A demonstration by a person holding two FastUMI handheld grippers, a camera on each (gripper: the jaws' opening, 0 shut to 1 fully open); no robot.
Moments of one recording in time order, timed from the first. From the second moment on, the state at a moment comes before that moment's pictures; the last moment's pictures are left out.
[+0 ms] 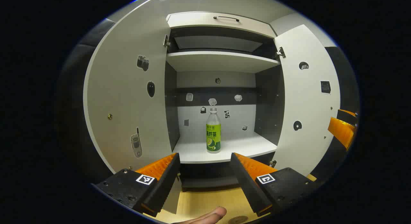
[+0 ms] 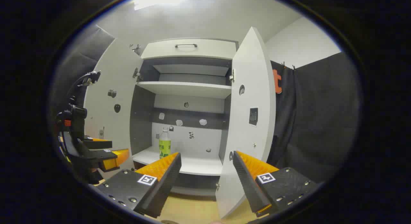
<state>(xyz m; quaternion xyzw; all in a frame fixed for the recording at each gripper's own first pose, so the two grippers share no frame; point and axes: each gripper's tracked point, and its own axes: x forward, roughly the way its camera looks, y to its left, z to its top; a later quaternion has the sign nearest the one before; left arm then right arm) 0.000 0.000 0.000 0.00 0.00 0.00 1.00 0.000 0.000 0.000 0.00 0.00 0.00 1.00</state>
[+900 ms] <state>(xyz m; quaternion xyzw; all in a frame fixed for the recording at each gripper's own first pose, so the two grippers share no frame) -0.031 -0.020 0.016 -0.01 -0.04 -0.02 1.00 -0.037 -0.011 0.011 0.01 -0.02 -0.01 1.00</state>
